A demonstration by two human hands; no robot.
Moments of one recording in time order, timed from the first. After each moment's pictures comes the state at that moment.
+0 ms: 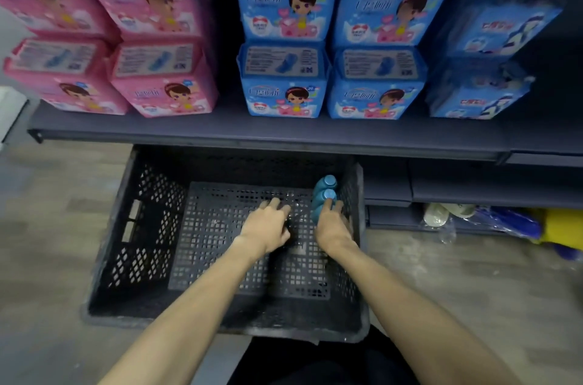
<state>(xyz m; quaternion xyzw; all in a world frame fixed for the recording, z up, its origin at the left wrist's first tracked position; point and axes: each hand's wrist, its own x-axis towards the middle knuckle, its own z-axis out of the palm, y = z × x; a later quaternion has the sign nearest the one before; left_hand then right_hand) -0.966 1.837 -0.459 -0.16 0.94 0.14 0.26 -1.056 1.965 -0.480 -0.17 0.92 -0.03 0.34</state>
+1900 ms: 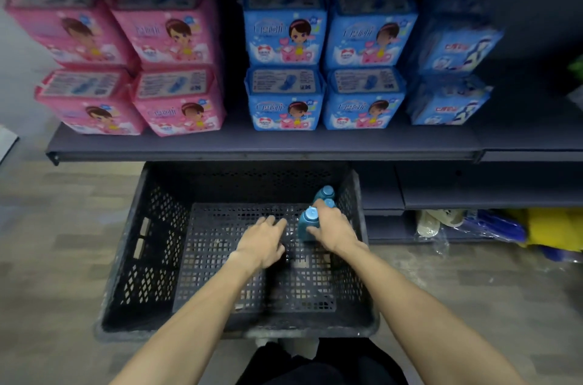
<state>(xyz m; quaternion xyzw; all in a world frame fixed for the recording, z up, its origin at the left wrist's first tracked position) -0.933 1.830 -0.445 -0.14 0.95 0.14 0.25 -1.048 1.971 -0.446 -0.28 0.91 -0.15 0.28</state>
